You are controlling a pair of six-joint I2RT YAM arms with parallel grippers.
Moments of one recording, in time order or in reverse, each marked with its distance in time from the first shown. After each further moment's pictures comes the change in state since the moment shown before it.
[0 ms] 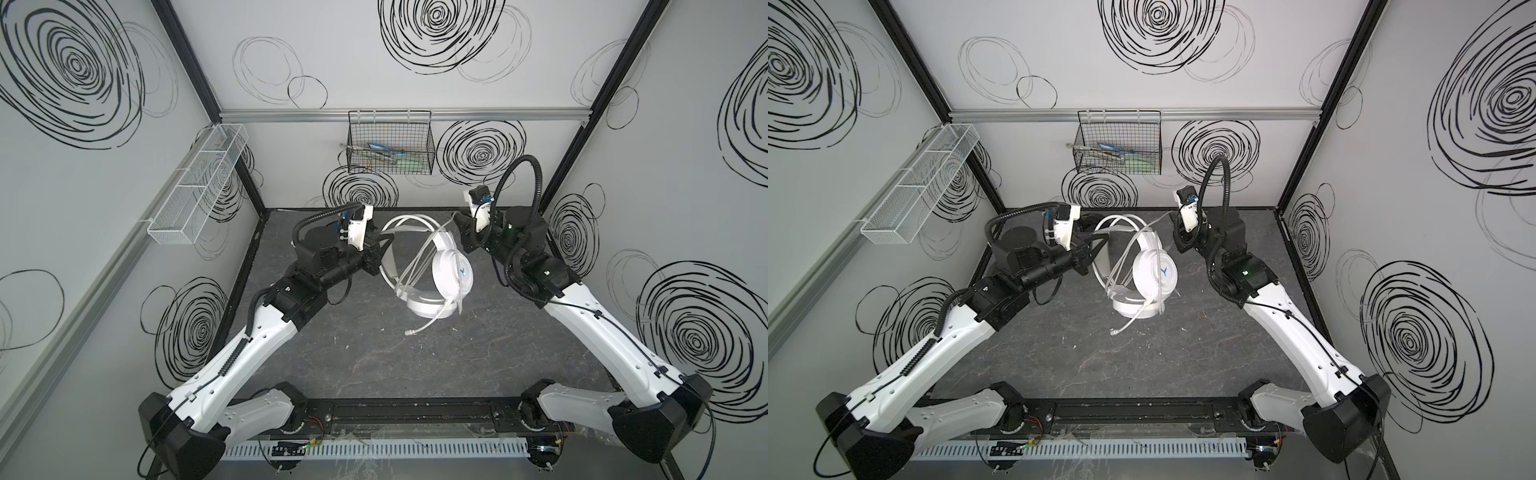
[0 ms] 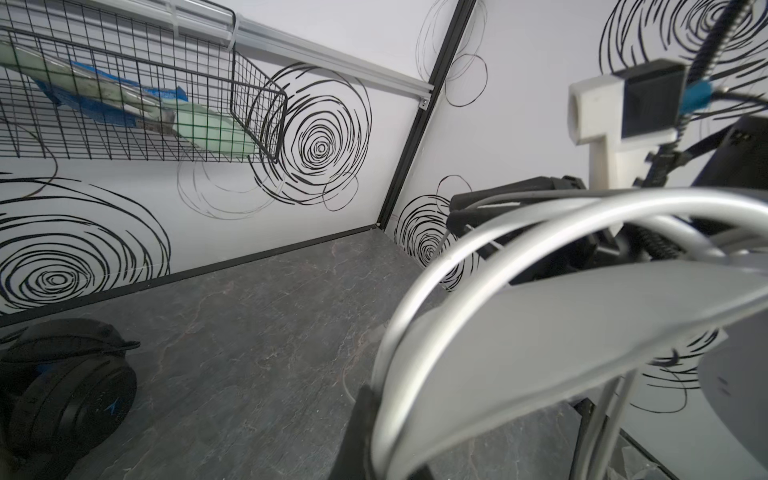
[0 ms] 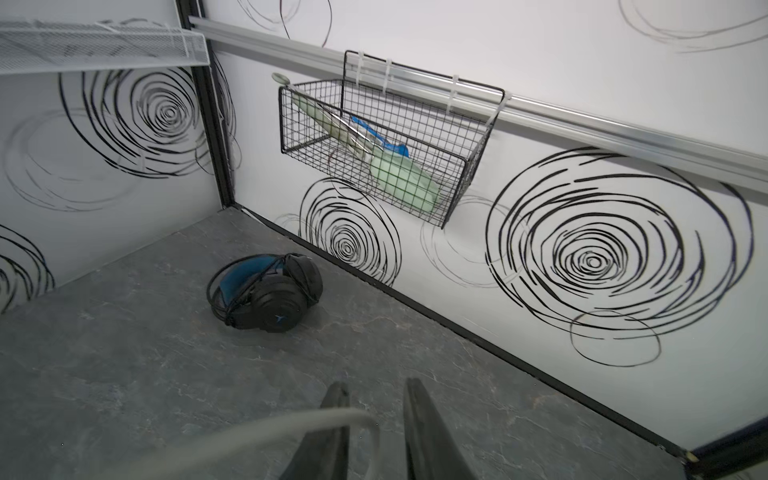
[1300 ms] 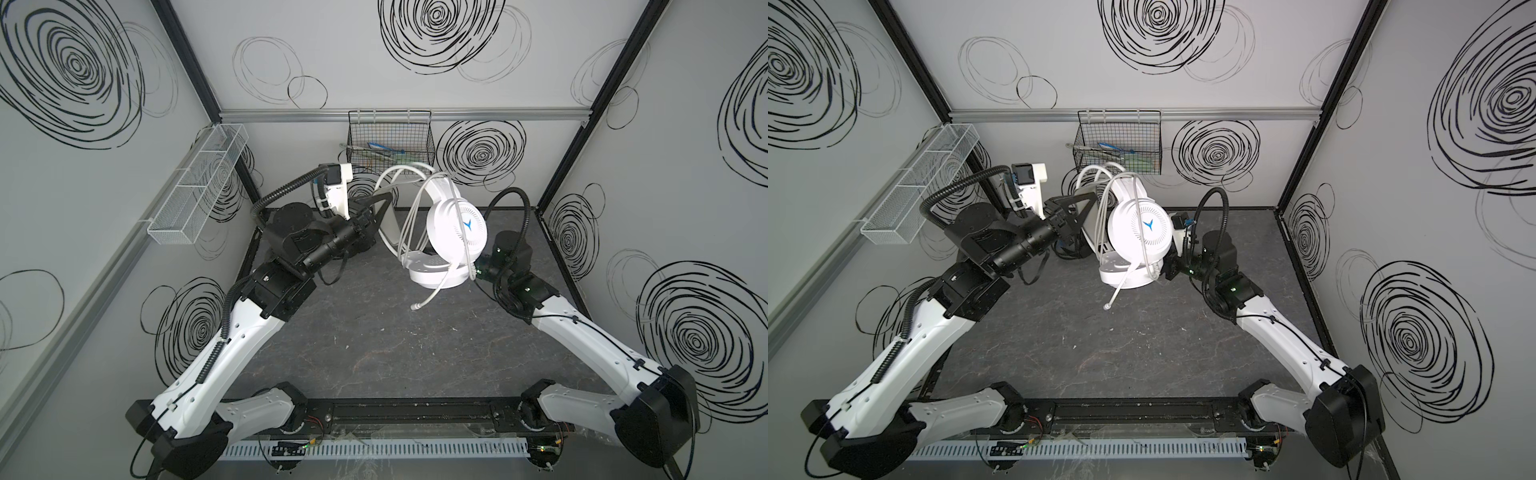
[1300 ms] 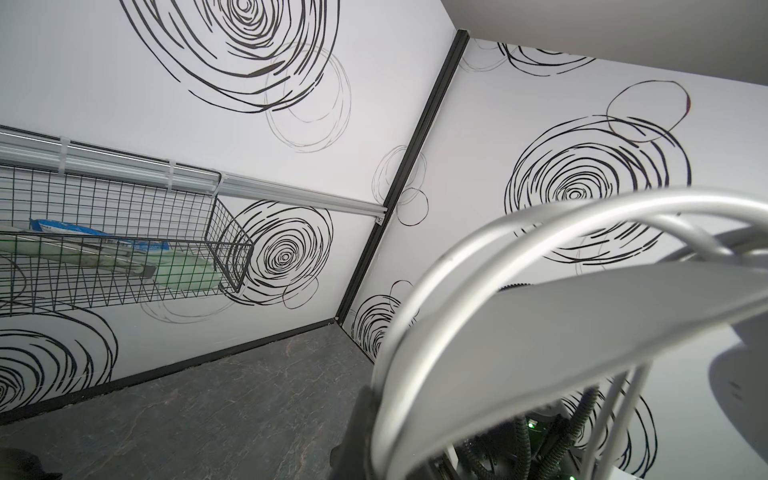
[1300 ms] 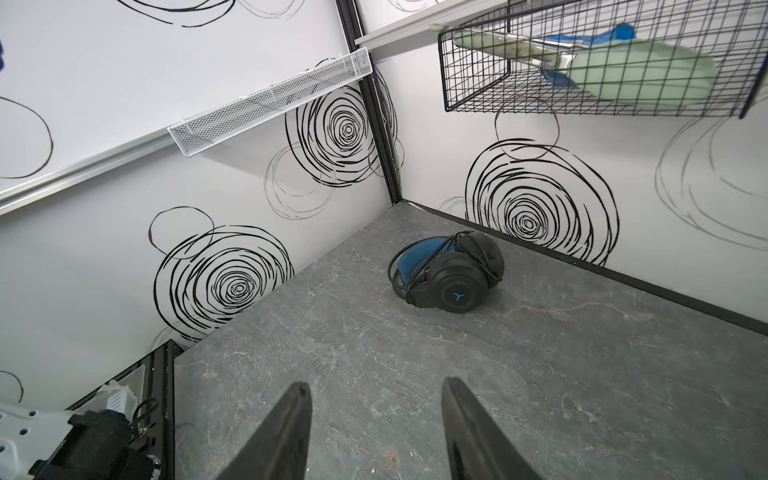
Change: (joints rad) left arm -0.018 0.039 0.285 -0.003 -0.051 -0.130; right arm 0.001 -0.013 -0.295 0.297 -0.465 0.346
